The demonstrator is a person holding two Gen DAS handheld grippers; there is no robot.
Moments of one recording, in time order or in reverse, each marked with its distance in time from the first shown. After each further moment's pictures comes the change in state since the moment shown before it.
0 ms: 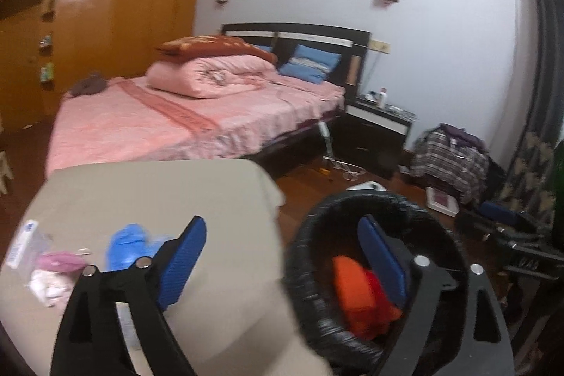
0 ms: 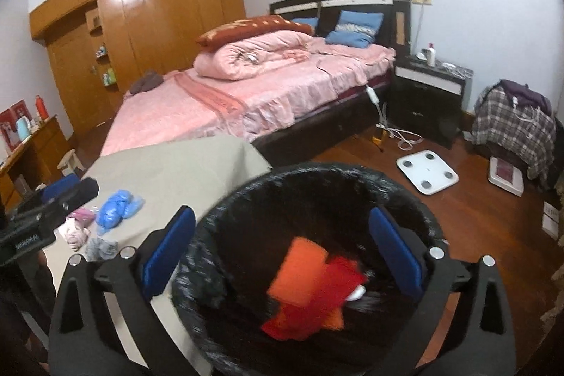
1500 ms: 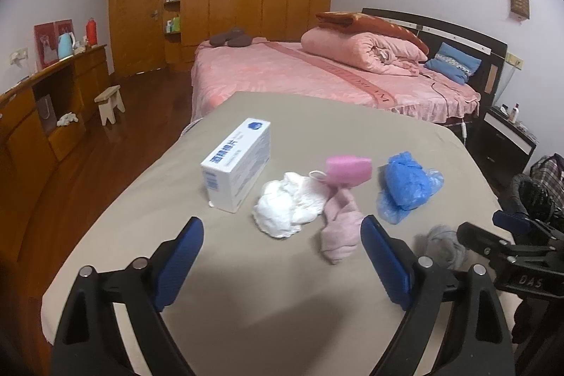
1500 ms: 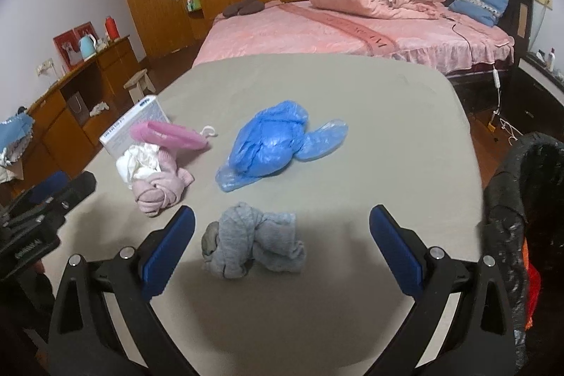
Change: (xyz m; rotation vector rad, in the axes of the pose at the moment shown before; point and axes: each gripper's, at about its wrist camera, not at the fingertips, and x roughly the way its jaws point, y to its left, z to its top) left arm -0.064 0.240 -0.109 -0.234 0.080 0.457; right arm 0.134 0.273 -0.073 -0.215 0.238 0.283
